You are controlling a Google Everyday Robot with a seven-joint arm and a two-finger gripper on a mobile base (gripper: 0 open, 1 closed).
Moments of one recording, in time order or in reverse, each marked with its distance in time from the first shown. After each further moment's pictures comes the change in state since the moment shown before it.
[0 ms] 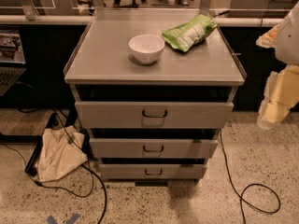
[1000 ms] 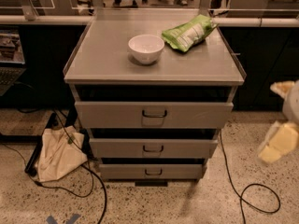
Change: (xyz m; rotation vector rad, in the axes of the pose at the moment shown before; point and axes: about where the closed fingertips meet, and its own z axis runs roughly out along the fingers) arm 0.070 0.022 0.086 0.047 -0.115 0.200
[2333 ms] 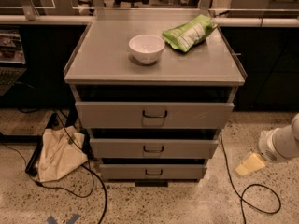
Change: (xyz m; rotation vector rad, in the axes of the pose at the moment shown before) arm 0.134 -0.035 0.225 0.013 0.028 0.326
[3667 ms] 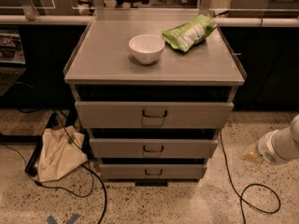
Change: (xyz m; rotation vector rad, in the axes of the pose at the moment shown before) arm 0.004 0.002 0.009 -0.015 0.005 0.007
